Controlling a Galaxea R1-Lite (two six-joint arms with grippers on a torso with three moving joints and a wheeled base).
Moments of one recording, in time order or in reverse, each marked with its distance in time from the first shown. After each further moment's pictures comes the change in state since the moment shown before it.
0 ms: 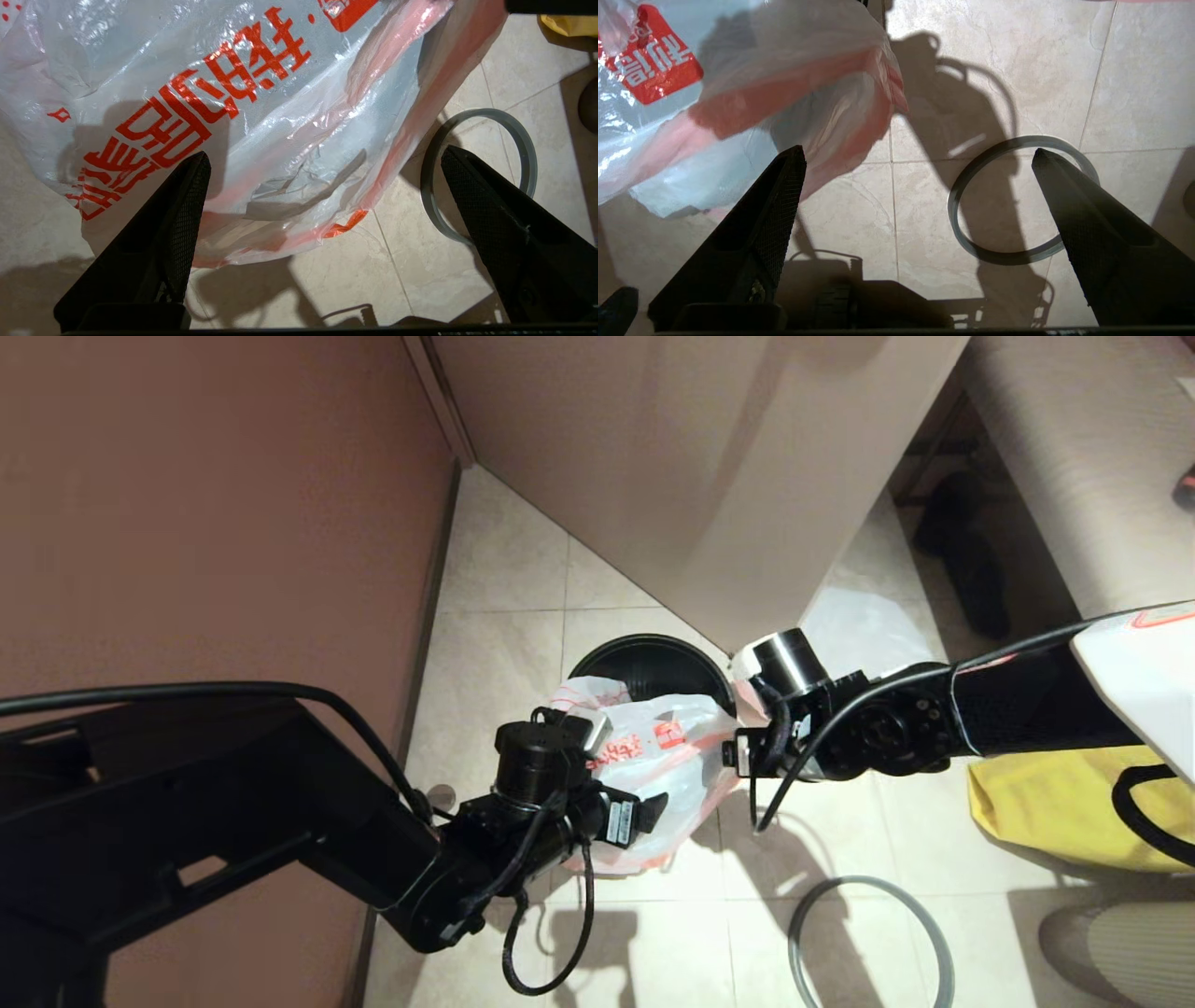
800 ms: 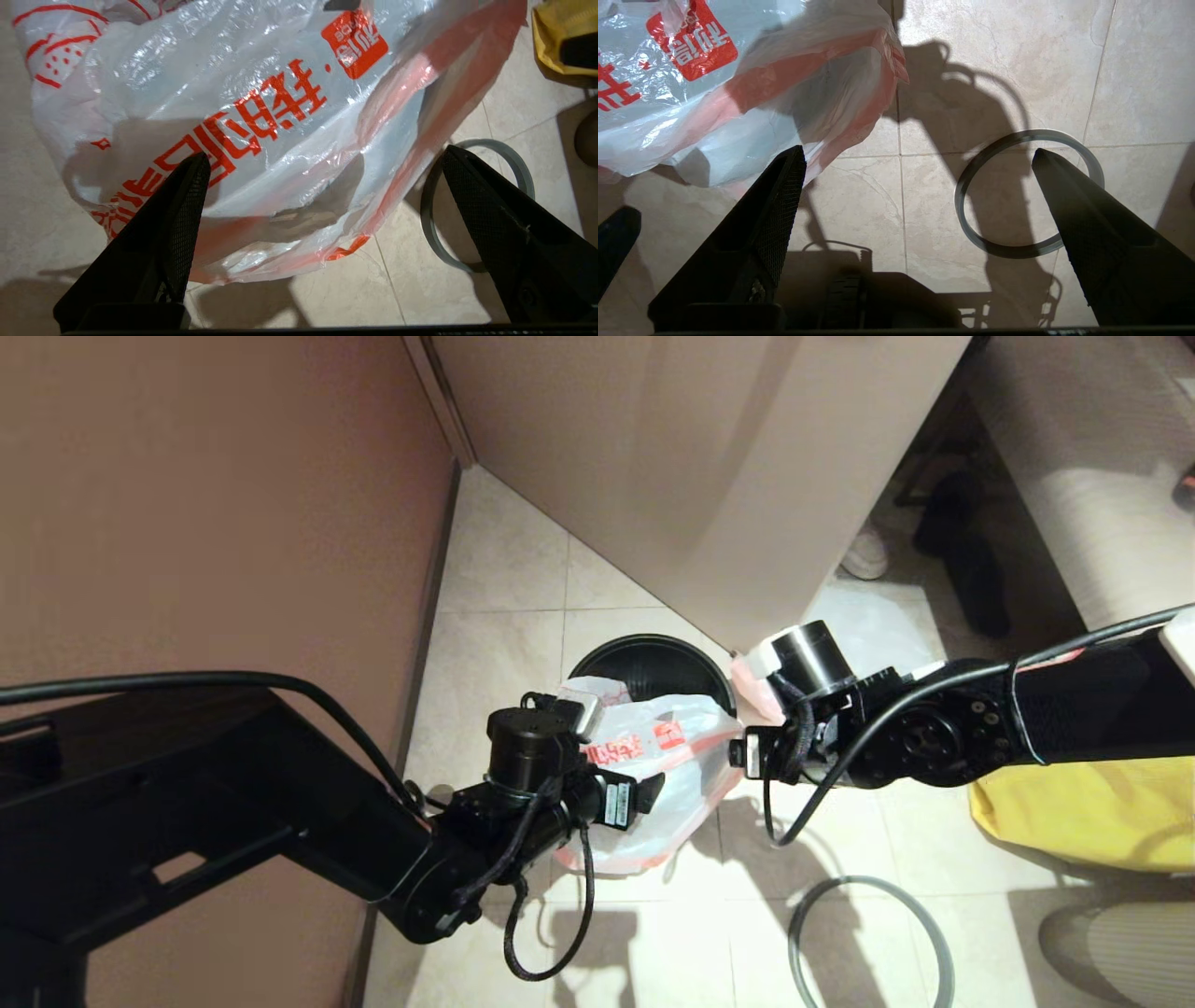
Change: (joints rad) left arm 0.007 -0.022 -0.020 -0.019 0.031 -0.022; right arm 0.023 -0.095 0.090 -0.020 0.003 0.025
